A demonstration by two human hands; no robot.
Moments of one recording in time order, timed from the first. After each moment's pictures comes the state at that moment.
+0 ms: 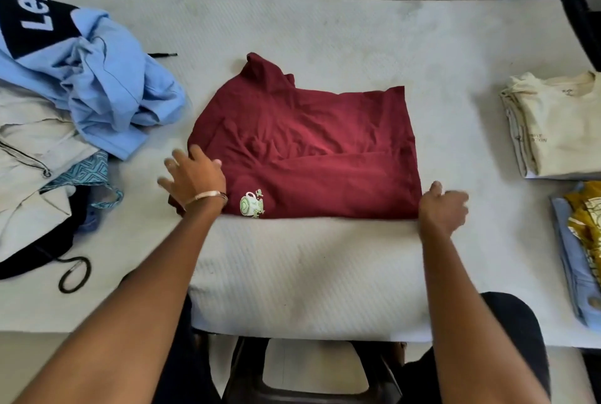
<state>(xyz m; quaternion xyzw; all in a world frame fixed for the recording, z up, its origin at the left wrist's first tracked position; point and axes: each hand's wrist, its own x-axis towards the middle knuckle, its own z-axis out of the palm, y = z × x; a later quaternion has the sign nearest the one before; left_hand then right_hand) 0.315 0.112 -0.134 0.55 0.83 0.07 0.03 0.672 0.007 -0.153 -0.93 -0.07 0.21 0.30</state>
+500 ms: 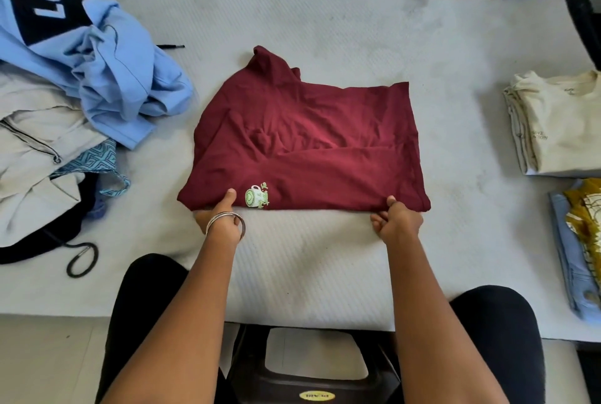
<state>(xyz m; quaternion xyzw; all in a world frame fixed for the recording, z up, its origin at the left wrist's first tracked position) 0.306 0.049 -0.211 -0.02 0.75 0.50 0.43 0.615 -0.005 -0.184 -0.75 0.18 0.44 0.46</state>
